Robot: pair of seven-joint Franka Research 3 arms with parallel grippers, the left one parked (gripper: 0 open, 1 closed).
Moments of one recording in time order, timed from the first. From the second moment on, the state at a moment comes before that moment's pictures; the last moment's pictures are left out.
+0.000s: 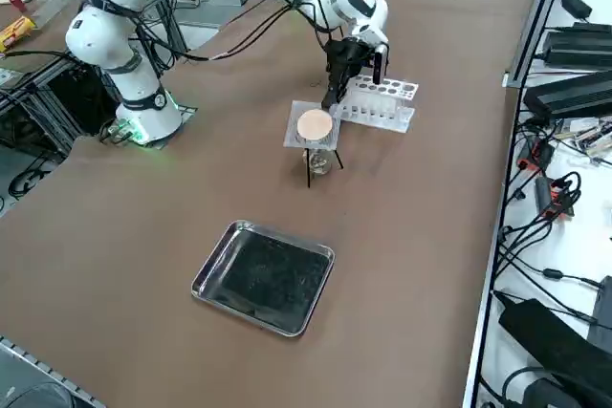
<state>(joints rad) 0.34 0.81 0.28 -1.55 -1.15 1.21 0.86</state>
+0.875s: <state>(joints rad) 0.34 0.81 0.28 -1.56 -1.15 1.21 0.89</state>
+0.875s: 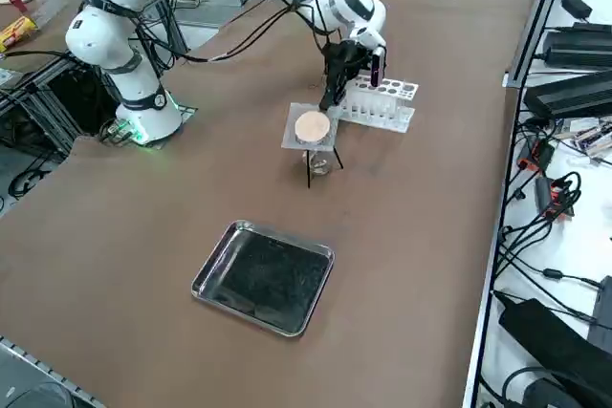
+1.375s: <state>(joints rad) 0.34 0.82 0.27 -1.56 -1.15 1.21 0.90</state>
